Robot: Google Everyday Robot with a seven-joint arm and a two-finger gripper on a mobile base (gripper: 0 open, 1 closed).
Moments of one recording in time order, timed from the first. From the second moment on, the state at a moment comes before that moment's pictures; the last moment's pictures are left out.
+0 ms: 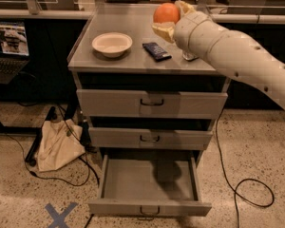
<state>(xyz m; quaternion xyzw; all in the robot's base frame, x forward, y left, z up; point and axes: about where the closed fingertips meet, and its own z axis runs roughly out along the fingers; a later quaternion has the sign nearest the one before) 0.724 -0.089 0.991 -0.34 0.63 -0.03 0.70</state>
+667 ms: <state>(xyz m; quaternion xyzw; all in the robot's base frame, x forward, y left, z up) 0.801 -0.090 0.998 -0.33 0.63 -0.07 0.70</state>
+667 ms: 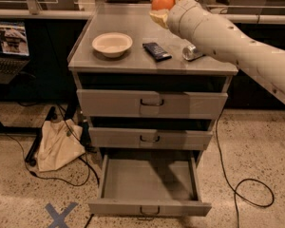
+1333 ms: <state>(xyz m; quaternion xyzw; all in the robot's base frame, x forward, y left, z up) 0.828 -0.068 0.969 -0.33 0.67 -0.07 0.66</state>
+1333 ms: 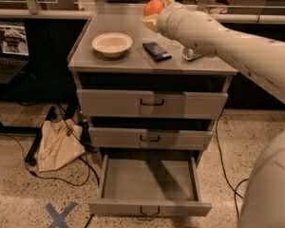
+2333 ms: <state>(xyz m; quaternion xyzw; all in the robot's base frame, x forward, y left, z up) 0.842 -0.070 0.943 -0.35 0.71 -0.10 0.60</state>
